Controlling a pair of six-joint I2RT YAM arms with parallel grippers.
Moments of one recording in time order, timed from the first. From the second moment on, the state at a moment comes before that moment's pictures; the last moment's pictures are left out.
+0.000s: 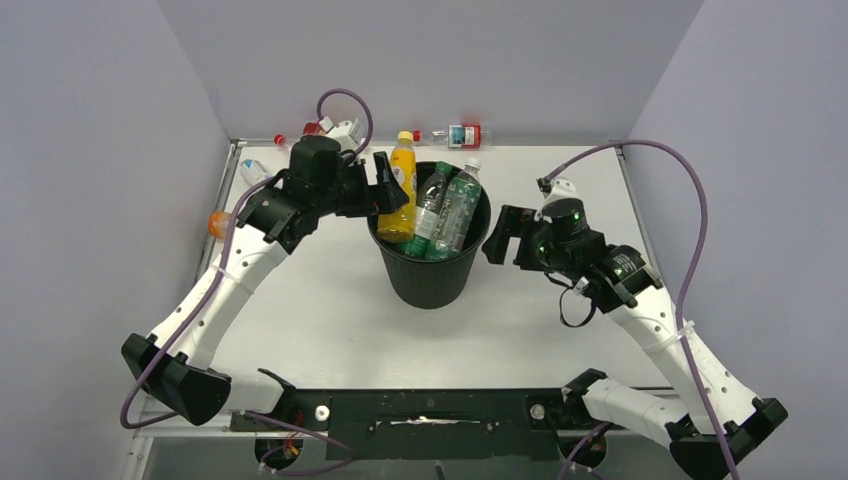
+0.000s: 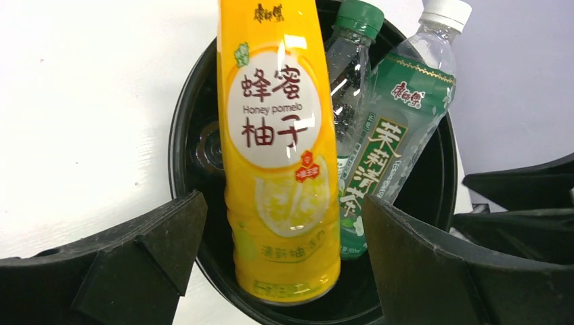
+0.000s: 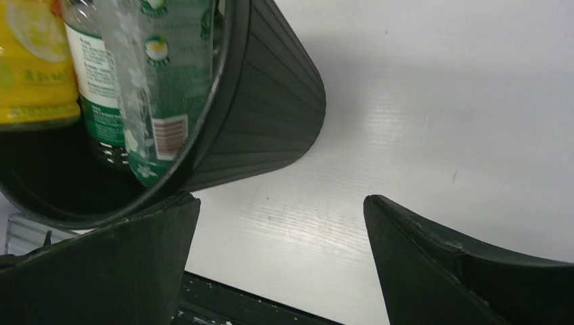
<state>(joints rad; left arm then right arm) -0.52 1.35 1.49 -0.66 0.13 -0.55 0.57 0.98 1.13 -0.81 0.10 0.57</state>
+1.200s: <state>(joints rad) -0.51 1.29 1.47 -0.81 -0.10 -0.43 0.43 1.33 1.45 -0.78 -0.01 0.39</state>
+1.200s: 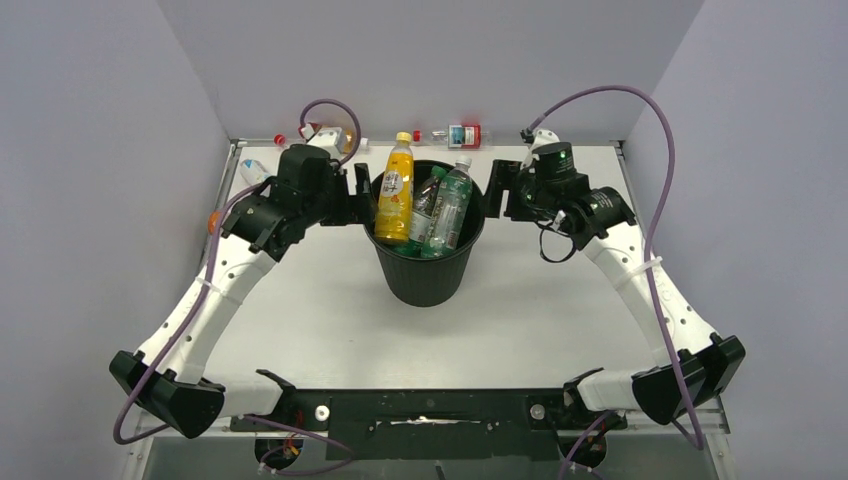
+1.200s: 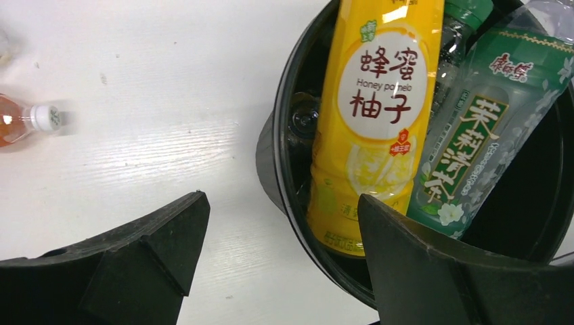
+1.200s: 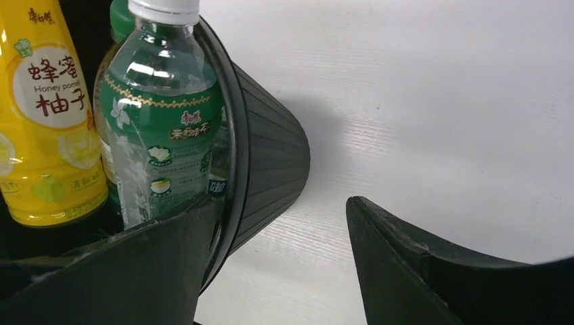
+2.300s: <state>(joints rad) -0.47 1.41 1.42 -0.74 -0.05 -0.40 0.62 1.57 1.61 -0.93 0.21 0.40</state>
